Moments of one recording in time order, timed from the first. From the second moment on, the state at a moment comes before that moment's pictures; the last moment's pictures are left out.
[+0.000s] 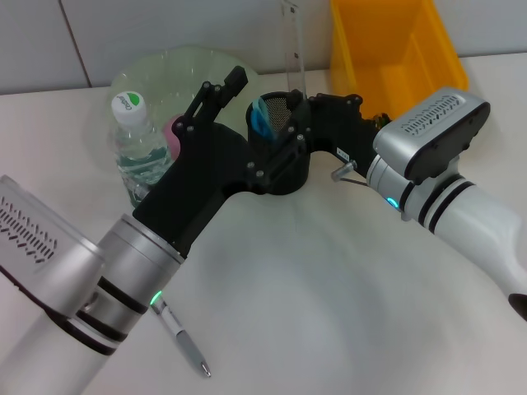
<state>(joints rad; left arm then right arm) -0.27 -2.07 2.39 0.83 -0.34 1.06 -0.10 0.79 2.09 -0.21 0.21 -1.48 -0.99 0.20</state>
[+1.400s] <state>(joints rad) -0.20 -2.03 2.22 0.84 0.01 1.05 -0.44 0.46 2.05 -0.47 -0.48 -1.67 -1.61 1.20</state>
